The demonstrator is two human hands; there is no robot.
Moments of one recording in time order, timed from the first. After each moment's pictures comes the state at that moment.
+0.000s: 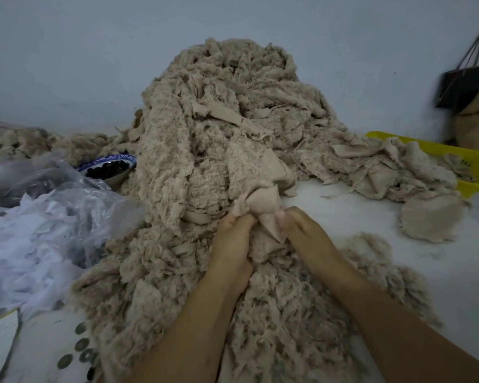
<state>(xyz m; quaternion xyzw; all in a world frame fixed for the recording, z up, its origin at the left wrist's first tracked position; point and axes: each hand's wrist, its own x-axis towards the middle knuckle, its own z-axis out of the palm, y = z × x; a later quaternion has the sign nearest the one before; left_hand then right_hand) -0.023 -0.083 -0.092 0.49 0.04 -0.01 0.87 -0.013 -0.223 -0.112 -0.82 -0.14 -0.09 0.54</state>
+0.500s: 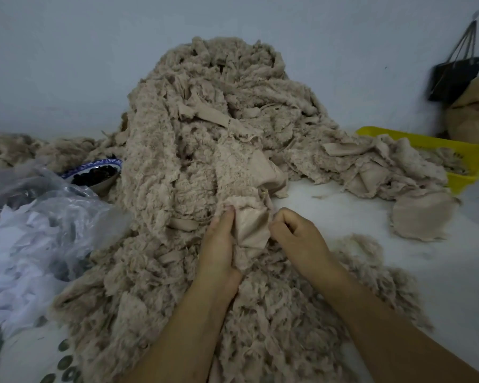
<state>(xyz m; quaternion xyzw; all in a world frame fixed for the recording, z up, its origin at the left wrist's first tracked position) -0.012 -0.083 -0.095 0.45 0.10 -0.04 0.89 -0.009 -0.227 -0.115 -0.79 -0.13 -0.08 0.59</state>
